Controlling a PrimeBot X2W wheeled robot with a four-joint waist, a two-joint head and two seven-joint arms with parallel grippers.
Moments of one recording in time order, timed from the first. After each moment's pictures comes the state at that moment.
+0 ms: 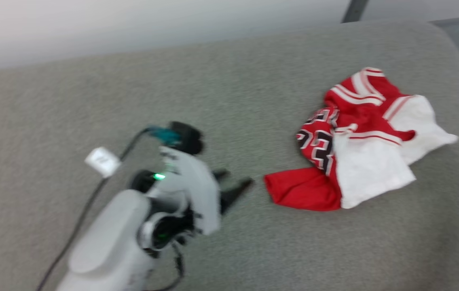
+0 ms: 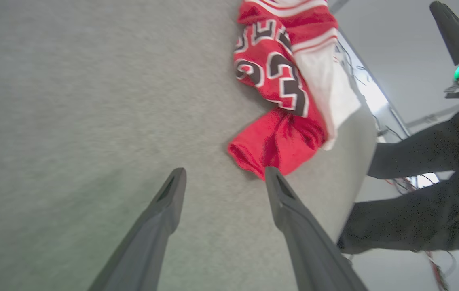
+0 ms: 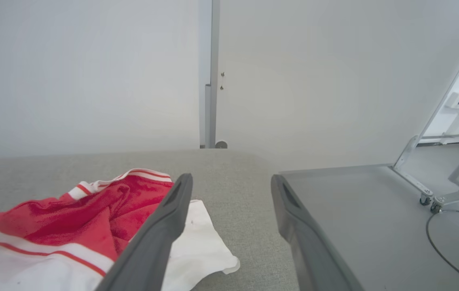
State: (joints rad) left arm -0.58 0.28 -0.53 0.24 -0.87 -0.11 0.60; right arm -0.48 -0.52 0.07 0.55 0.50 0.13 -0.26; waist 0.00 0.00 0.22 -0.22
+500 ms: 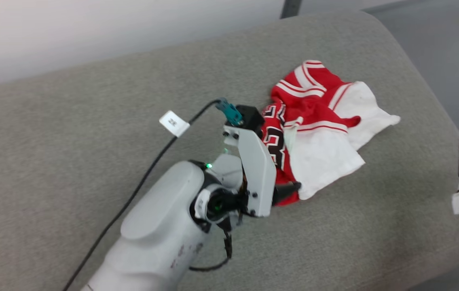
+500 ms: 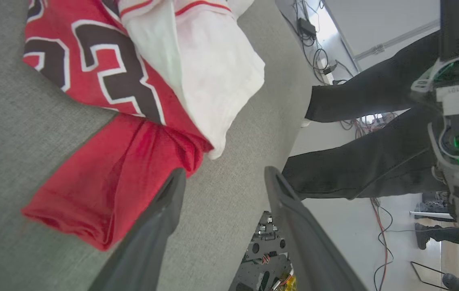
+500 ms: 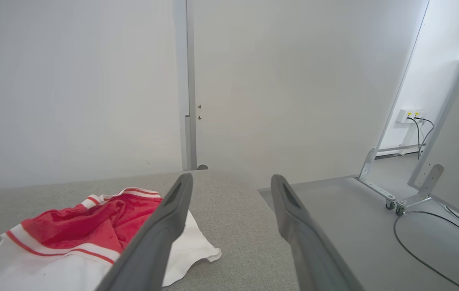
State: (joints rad) left arm -0.76 0.10 -0.63 0.38 -0.94 0.02 0.83; right arm -0.36 -0.33 -0.06 0.30 0.35 0.13 -0.26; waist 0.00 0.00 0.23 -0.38
